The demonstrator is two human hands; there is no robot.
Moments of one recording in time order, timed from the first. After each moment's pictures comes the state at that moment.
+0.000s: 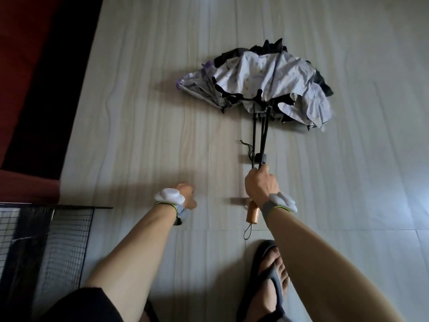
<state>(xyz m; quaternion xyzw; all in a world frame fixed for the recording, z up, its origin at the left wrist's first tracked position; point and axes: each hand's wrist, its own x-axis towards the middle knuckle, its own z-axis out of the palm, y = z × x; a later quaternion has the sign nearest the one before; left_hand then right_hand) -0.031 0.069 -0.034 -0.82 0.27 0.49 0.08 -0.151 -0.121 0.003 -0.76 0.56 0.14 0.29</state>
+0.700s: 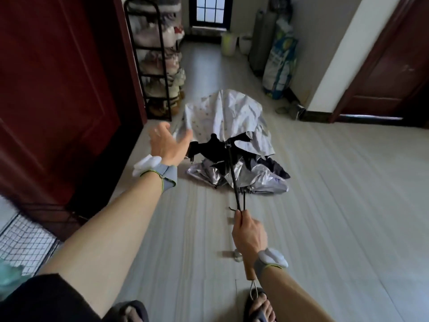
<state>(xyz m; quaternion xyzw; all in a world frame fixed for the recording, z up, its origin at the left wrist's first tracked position) -0.009 0.066 0.332 -0.88 0.11 -0.02 -0.47 -0.233 -0.039 0.189 -0.88 0.38 -0.09 0.28</state>
